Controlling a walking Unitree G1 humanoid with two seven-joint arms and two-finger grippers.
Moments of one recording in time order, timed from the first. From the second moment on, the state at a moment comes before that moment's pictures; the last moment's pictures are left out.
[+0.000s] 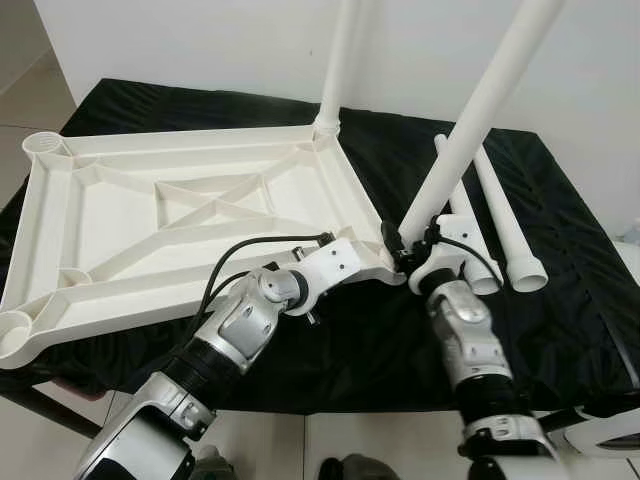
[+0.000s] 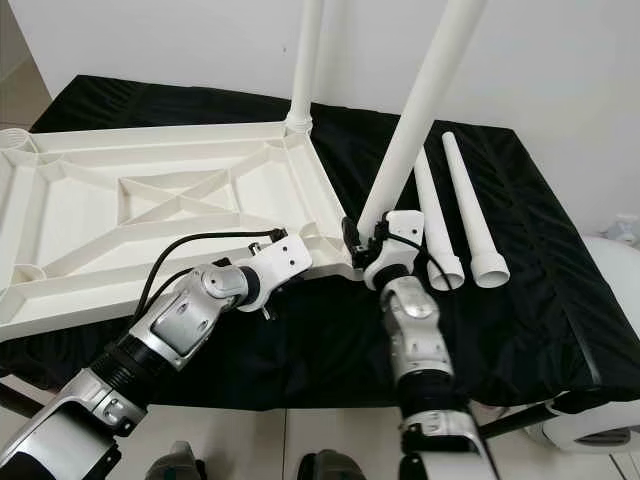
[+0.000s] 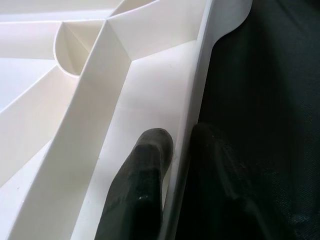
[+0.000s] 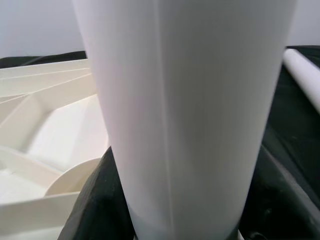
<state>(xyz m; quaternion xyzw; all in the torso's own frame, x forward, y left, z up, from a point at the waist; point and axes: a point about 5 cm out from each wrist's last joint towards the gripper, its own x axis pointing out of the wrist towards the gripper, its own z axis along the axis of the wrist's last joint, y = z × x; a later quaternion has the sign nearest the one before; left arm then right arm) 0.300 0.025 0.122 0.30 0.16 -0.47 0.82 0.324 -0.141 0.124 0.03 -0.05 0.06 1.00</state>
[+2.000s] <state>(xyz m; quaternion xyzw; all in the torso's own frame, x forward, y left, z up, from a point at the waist) 0.294 0.014 0.123 0.29 0.15 -0.48 0.81 0.317 -0.219 0.132 -0.03 0.01 0.36 0.93</state>
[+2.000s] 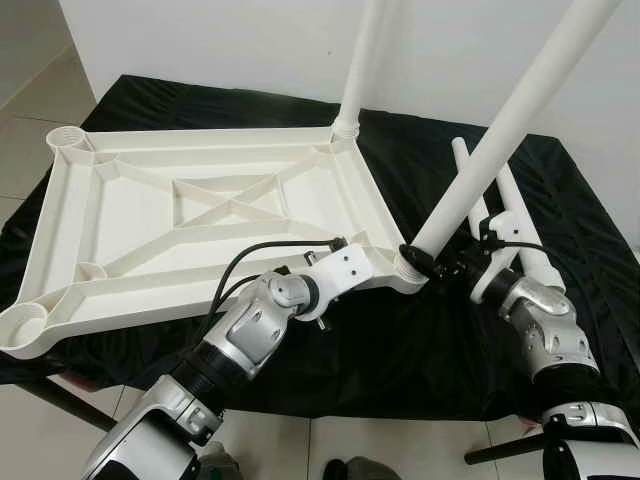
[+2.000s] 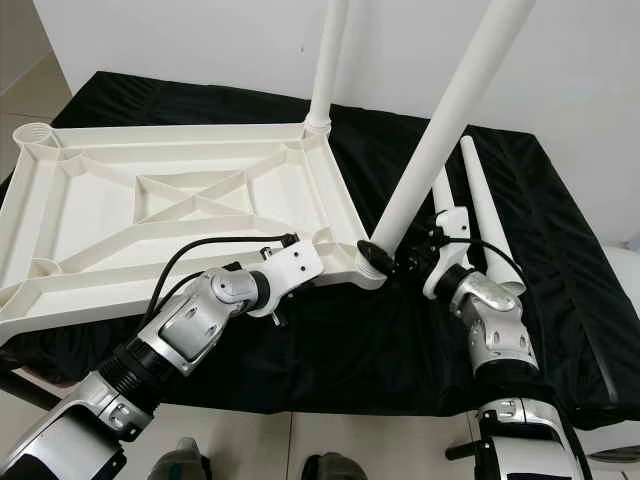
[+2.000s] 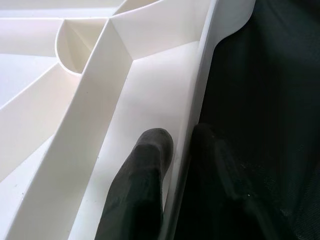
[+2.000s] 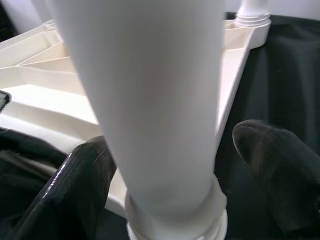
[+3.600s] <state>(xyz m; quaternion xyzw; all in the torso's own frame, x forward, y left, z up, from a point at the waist) 0.293 0.015 0.121 0.29 0.15 -0.48 0.81 0.318 -0.194 0.116 0.02 -0.04 0.27 0.96</state>
